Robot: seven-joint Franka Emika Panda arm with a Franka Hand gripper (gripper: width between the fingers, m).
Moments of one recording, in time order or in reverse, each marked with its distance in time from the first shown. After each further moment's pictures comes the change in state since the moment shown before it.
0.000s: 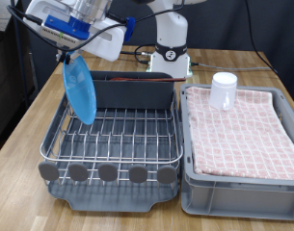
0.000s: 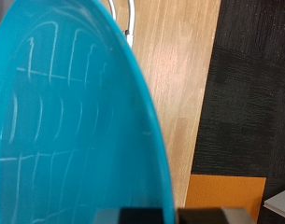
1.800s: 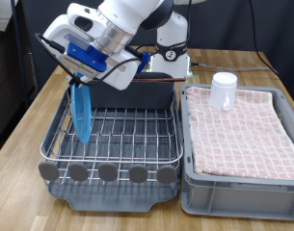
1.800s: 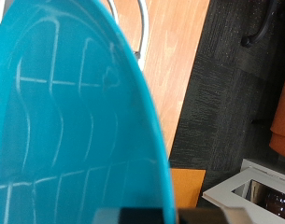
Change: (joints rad) arm 0.027 0.134 0.054 0.030 -0.298 0.000 0.253
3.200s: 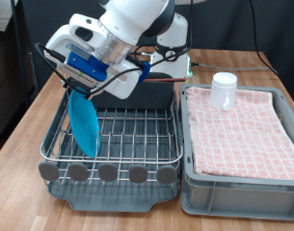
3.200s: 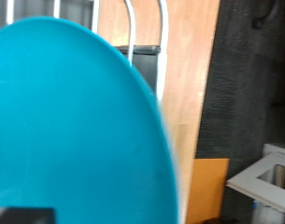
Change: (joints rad) arm 0.000 0.030 0.006 0.004 0.087 -0.001 0.055
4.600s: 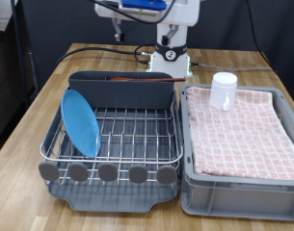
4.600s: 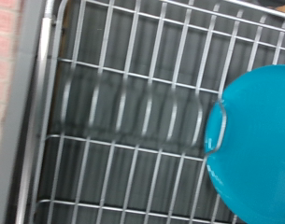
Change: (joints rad) arm 0.062 -0.349 0.178 -0.022 0.570 -0.318 -0.370
